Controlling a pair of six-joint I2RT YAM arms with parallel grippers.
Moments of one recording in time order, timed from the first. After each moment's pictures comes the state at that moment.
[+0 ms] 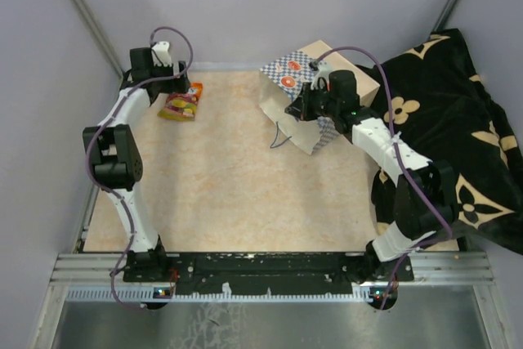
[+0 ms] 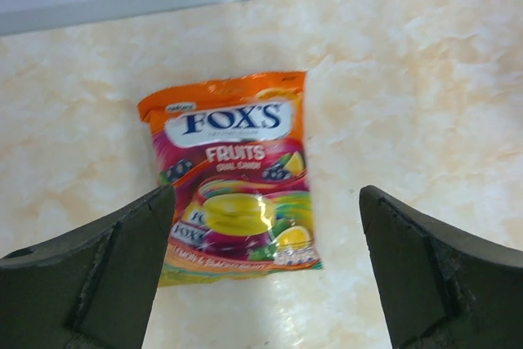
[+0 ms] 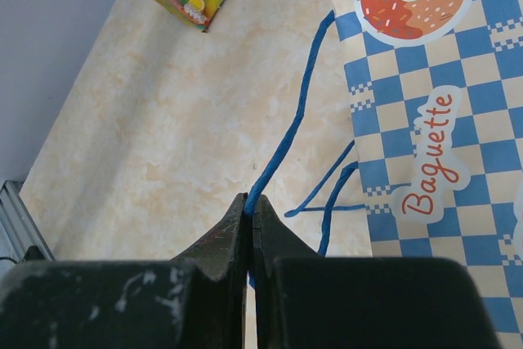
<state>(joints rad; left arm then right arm) 0.04 2.06 1.71 -0.21 0.21 0.10 0.34 1.57 1.20 -0.06 -0.48 0.33</state>
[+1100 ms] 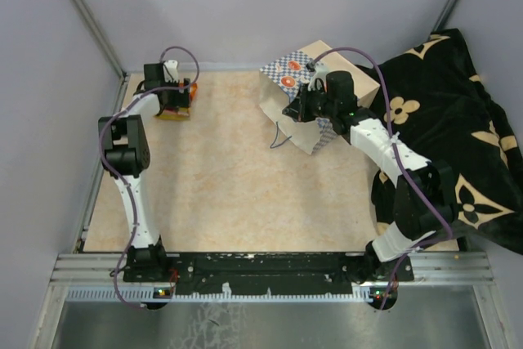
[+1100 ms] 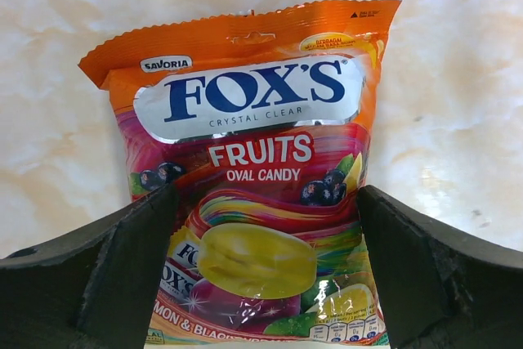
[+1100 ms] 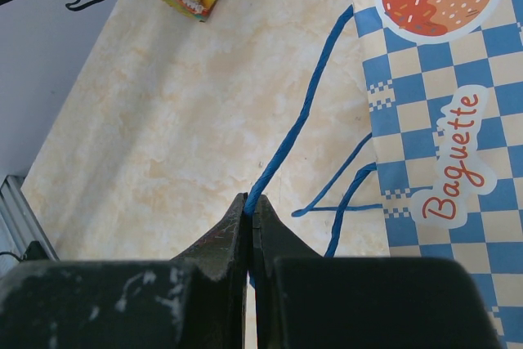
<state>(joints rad) 0.03 2.27 1.73 -0.16 0.07 0.12 0.36 1.57 1.20 -0.06 -0.48 0.33</state>
